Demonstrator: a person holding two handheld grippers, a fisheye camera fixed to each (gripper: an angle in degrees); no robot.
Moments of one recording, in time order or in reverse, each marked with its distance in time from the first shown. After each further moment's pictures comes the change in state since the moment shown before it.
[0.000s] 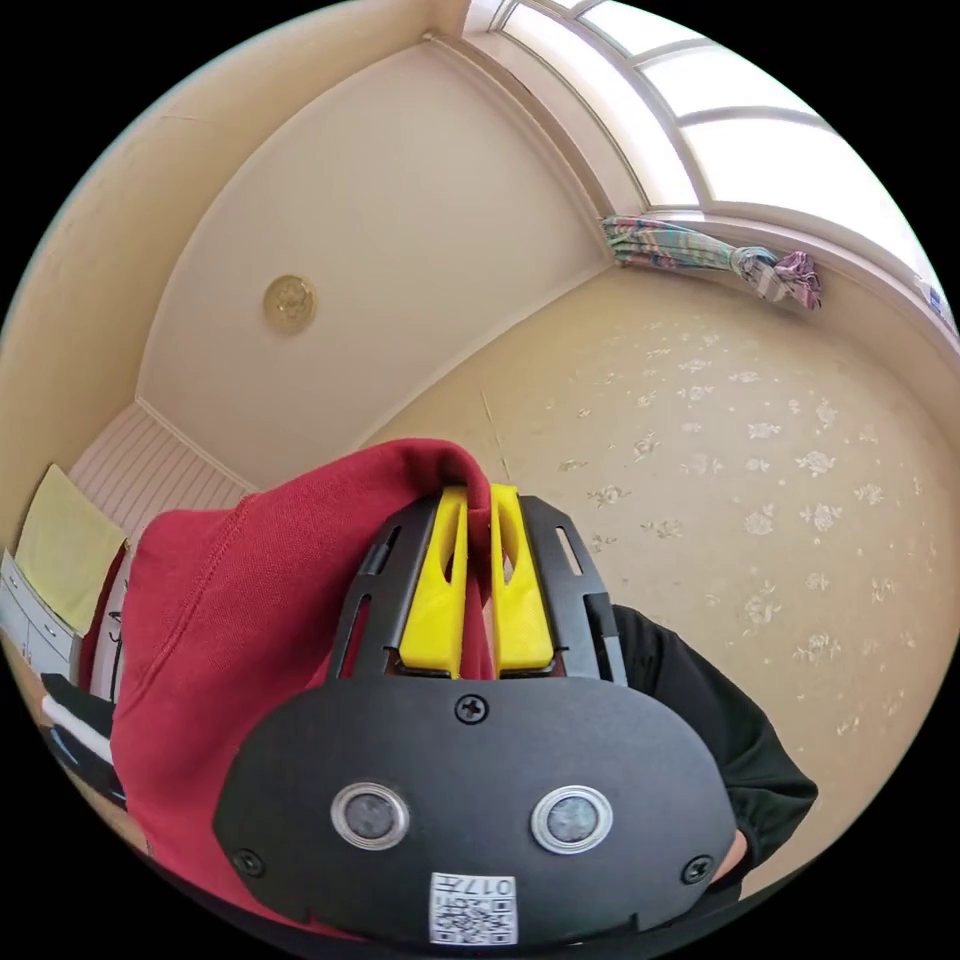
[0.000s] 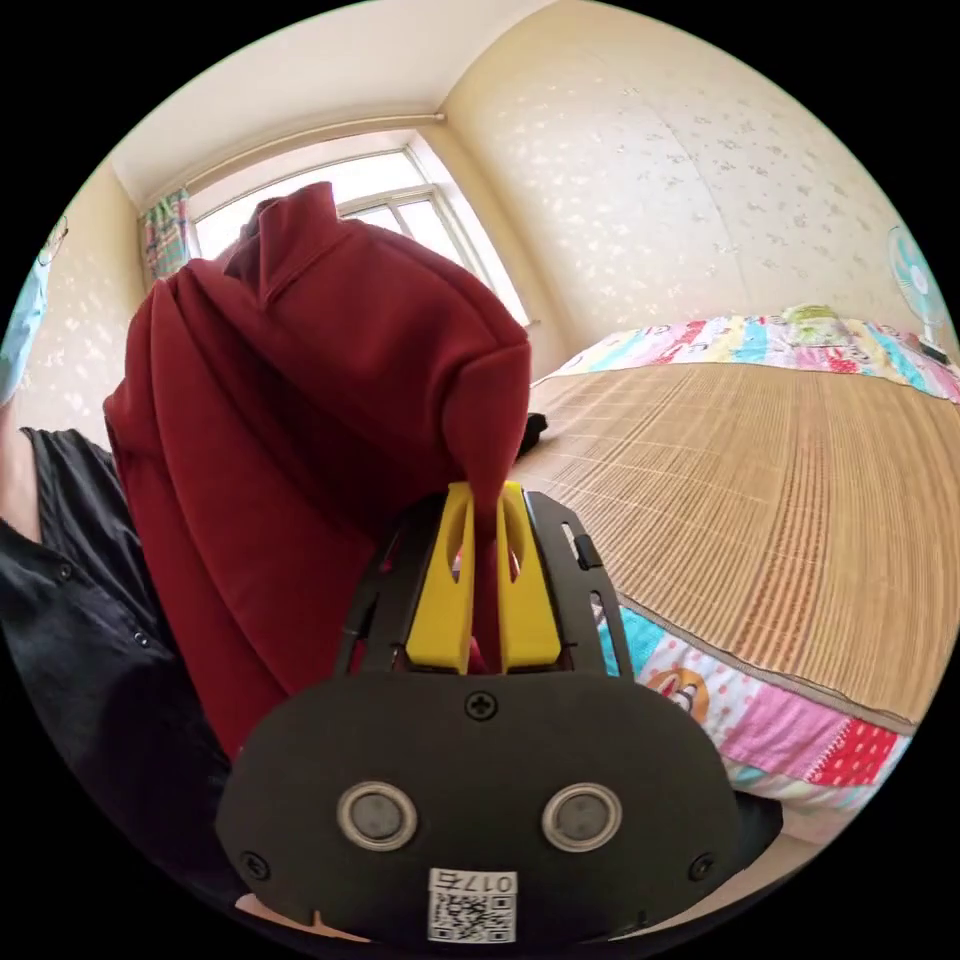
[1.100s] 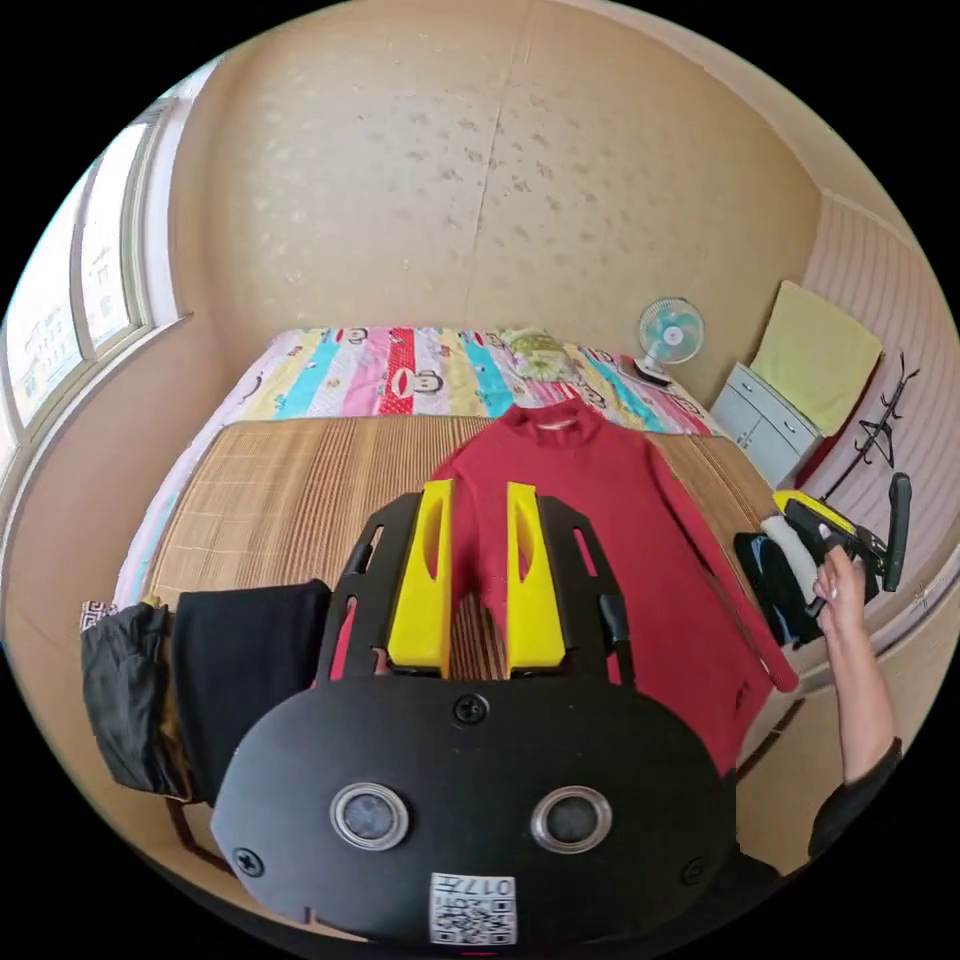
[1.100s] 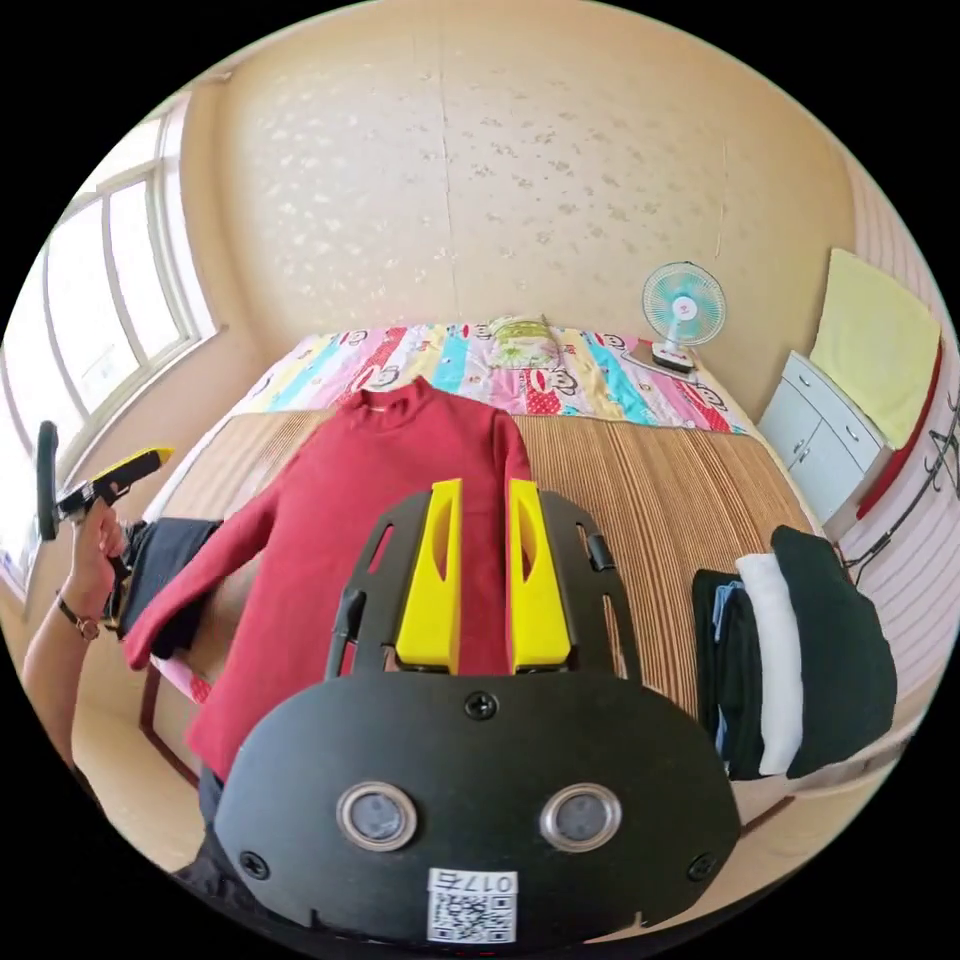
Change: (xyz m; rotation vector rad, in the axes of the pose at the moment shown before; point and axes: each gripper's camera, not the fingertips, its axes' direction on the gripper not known) left arm -0.343 -0.091 -0.084 -0.768 -2.349 -0.193; right arm 0.094 -0.383 0.120 -0.112 0.930 0.237
